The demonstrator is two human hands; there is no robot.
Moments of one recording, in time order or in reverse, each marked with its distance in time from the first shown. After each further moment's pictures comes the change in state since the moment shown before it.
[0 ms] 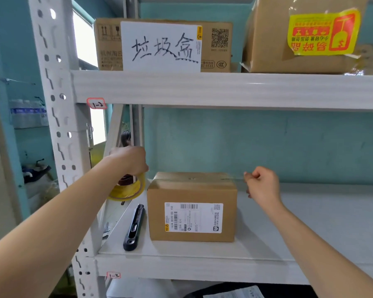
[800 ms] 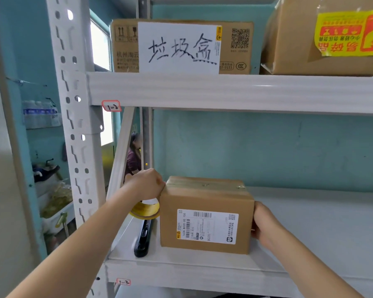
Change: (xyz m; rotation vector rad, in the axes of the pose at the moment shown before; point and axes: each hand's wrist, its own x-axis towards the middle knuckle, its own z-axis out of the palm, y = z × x) left_hand -0.009 0.002 0.059 -0.359 0.061 0.161; right_hand -0.047 0.007 0.031 0.299 -0.384 0.680
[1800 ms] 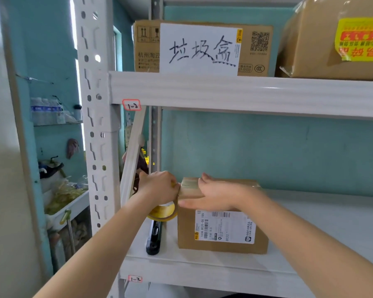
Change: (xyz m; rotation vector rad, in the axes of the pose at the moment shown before) left_hand -0.008 0.003 0.014 0.101 0.118 0.042; right_hand -0.061 -0.088 0.084 -1.554 -0.519 -0.526
